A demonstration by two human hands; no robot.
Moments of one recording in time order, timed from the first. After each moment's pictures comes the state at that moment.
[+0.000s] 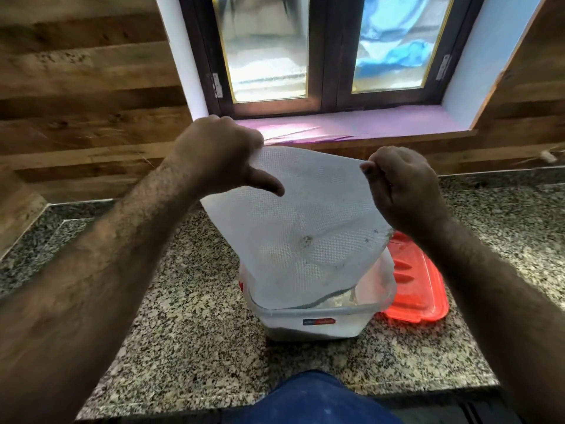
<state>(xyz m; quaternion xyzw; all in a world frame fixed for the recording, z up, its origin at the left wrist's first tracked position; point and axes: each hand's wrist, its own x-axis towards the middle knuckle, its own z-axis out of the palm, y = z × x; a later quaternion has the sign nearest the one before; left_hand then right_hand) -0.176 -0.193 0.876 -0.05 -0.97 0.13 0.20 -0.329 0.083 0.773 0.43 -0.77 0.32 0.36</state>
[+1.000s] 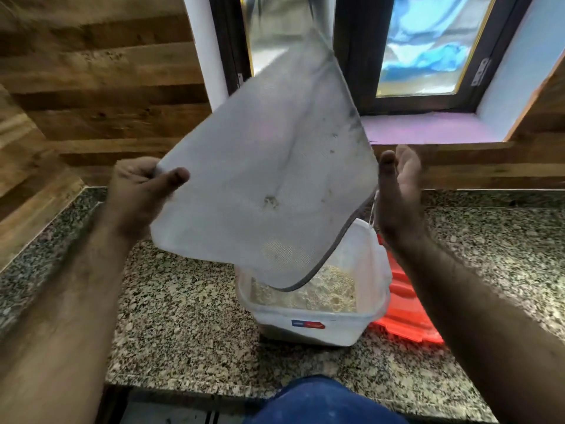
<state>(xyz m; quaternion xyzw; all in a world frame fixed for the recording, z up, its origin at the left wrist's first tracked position) -0.084 -0.240 0.799 0.16 -0.77 -0.52 0.34 -0.331 0.063 0.754 0.20 -0.69 0.70 0.02</state>
